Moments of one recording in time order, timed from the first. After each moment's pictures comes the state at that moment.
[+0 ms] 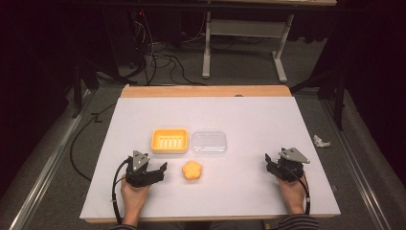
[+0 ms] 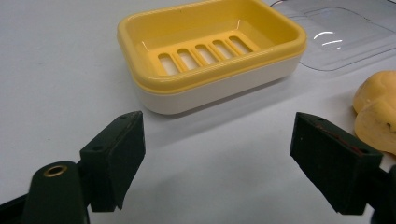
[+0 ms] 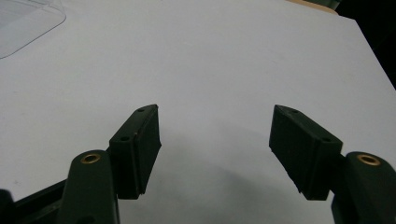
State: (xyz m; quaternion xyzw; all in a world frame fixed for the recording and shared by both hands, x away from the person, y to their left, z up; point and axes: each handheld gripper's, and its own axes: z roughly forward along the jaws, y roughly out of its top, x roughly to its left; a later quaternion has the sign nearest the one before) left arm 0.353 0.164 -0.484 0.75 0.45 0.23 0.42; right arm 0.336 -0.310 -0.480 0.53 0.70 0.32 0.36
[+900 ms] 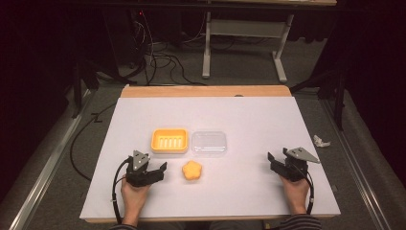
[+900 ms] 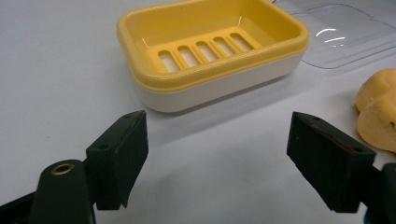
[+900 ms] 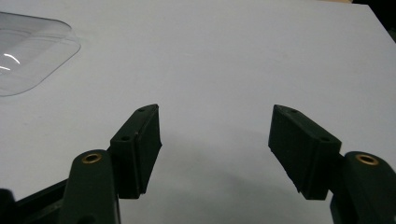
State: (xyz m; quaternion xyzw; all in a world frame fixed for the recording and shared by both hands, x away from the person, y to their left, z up) left arm 0.354 0.165 -0.484 0.75 0.45 0.23 0.42; right arm 0.335 -0.326 -0.477 0.55 0.68 0.38 0.31
